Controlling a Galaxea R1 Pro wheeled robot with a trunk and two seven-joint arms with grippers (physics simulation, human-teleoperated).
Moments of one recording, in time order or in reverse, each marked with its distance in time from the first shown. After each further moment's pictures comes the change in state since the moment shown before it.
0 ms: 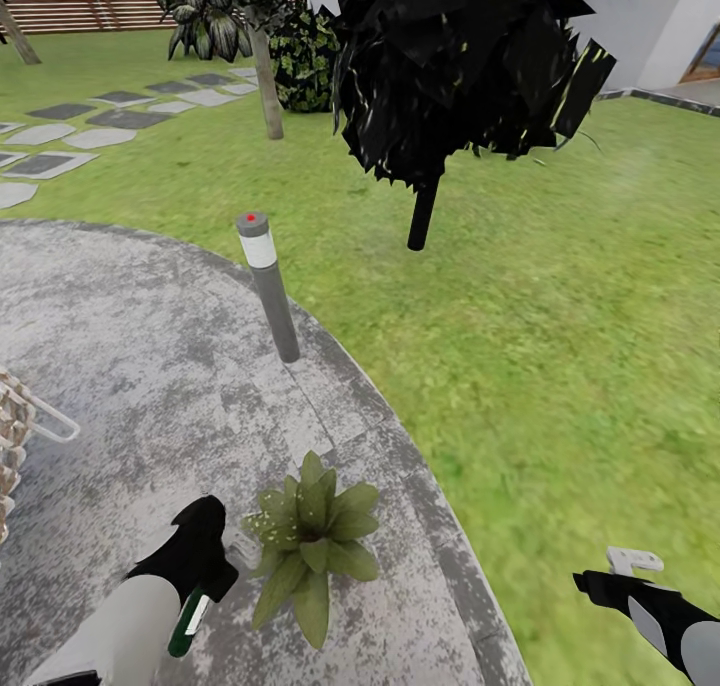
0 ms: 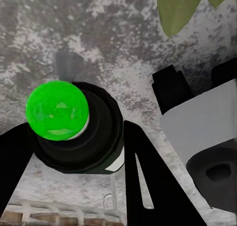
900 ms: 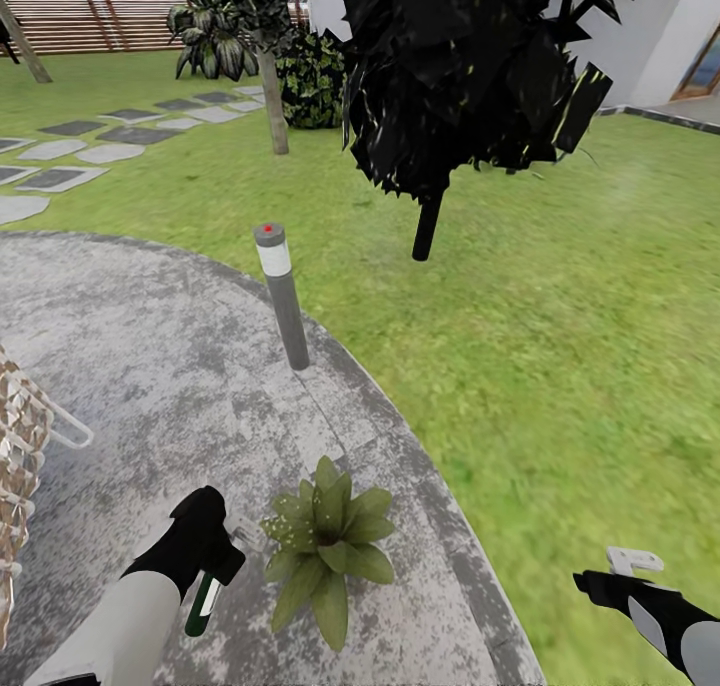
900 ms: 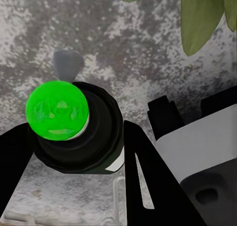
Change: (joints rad) left arm 0.000 -0.004 -0.001 -0.066 0.079 0.000 0.001; right arm 0.000 0.000 -0.001 0.000 0.000 0.000 0.000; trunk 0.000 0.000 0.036
